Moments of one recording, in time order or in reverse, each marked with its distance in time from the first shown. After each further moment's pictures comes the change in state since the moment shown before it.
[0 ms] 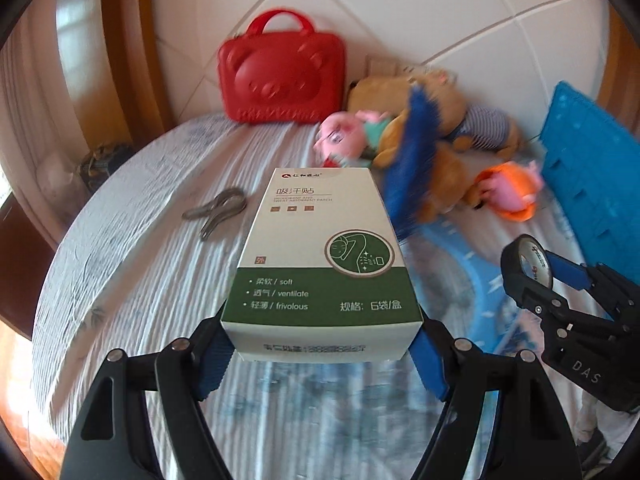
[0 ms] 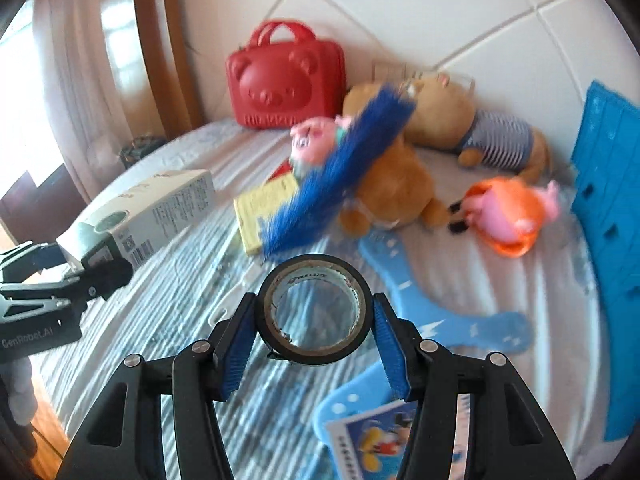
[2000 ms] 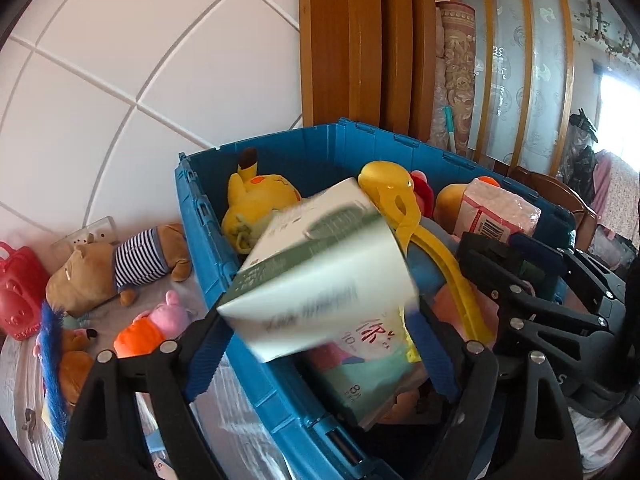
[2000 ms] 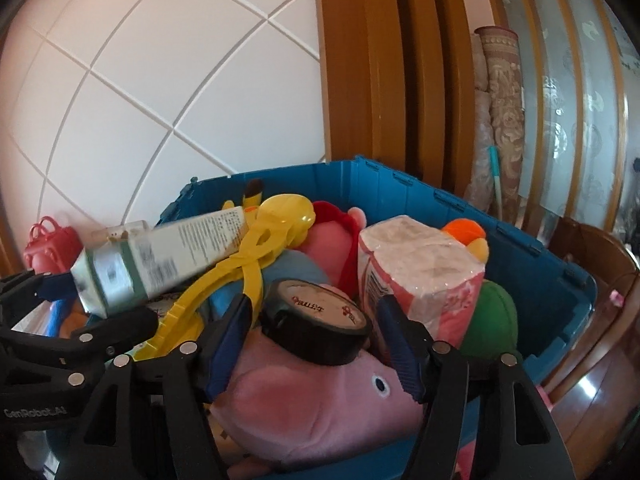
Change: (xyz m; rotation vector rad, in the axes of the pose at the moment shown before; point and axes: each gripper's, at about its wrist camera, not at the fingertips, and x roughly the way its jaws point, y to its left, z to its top) left arm -0.111 -0.560 0.074 0.482 -0.197 -0.474; right arm -0.311 -0.444 -0.062 0.381 -0.336 -0.522
